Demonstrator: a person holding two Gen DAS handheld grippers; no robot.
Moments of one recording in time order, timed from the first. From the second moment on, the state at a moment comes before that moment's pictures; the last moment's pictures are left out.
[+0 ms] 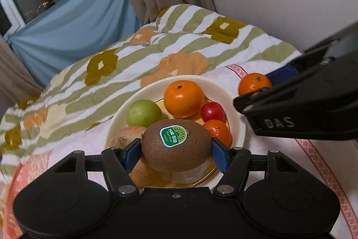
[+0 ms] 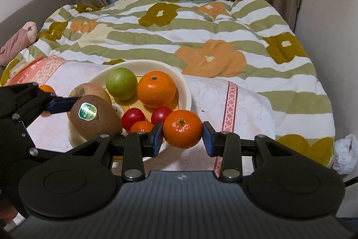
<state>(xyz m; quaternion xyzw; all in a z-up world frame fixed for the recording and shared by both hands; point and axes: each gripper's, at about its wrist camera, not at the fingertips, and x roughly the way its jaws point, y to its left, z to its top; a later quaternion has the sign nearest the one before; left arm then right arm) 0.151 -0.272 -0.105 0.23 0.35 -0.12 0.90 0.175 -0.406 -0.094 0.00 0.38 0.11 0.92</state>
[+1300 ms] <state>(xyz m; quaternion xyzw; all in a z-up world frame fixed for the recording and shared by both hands) 0.159 -0.185 -0.073 0.06 0.38 -0.04 0.92 0.228 -0.344 -0.093 -0.02 0.38 0.22 0.90</state>
